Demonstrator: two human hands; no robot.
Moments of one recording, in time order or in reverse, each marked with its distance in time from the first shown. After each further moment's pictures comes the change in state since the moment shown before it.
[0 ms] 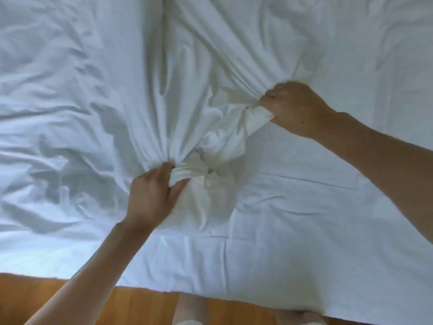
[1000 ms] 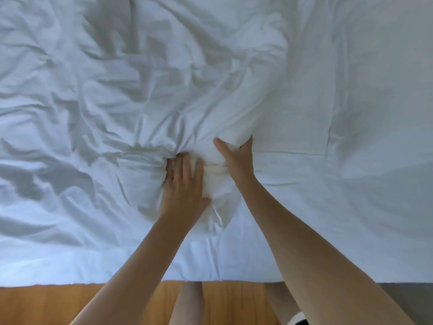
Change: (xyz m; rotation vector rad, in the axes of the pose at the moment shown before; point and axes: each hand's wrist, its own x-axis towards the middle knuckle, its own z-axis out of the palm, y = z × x) left_hand -0.046 0.071 0.086 0.480 -0.379 0.041; right_hand -0.060 -0.159 0.093 1.391 0.448 1.487
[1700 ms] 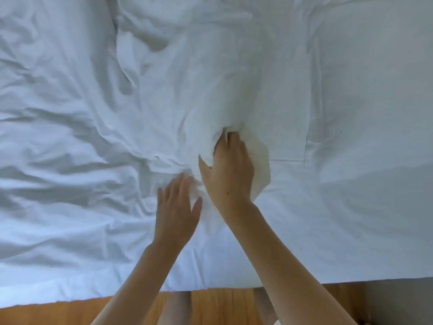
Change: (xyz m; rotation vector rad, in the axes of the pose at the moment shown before) left_hand -0.008 0.028 -0.003 -0.589 0.082 -0.123; right_hand -0.059 -0.062 -0.027 -0.890 0.314 -0.687
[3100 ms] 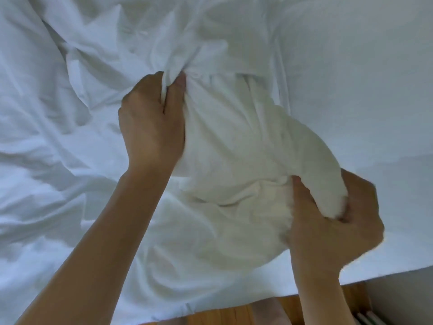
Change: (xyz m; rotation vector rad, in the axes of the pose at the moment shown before) left_hand 0.156 0.157 -0.112 -0.367 0.440 0.087; right_hand 0.001 0.086 -0.132 0.381 0.649 0.284
